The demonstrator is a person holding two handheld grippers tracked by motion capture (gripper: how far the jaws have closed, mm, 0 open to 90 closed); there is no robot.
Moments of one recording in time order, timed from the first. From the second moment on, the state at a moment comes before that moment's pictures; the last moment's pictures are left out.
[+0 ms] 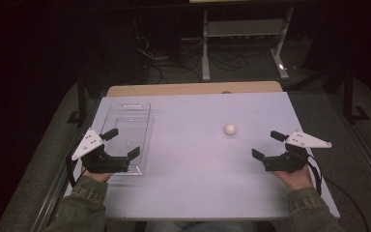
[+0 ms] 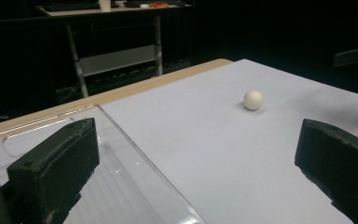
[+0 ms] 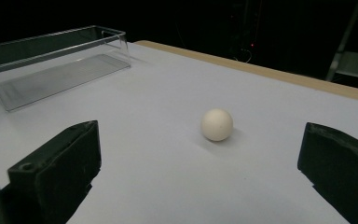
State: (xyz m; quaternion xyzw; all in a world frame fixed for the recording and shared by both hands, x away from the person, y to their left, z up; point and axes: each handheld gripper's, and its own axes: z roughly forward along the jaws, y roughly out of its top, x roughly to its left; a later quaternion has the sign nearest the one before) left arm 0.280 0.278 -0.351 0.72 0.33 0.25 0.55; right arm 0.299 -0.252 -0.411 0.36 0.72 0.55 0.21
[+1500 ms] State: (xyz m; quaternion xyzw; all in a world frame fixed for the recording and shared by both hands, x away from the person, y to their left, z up) left arm 0.313 0.238 -0.313 0.78 0.28 0.23 0.51; right arm 0.300 -0.251 -0.411 0.37 0.72 0.55 0.20
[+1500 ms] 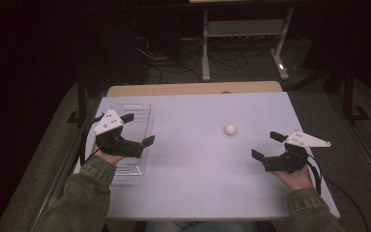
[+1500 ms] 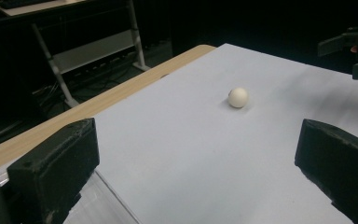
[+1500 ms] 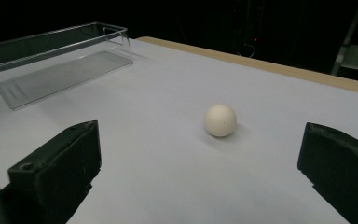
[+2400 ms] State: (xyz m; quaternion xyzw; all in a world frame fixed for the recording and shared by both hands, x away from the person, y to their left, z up) left arm 0.335 0.218 -0.298 0.81 0.25 0.20 0.49; right arm 0.301 -0.254 -0.411 0.37 0.72 0.55 0.20
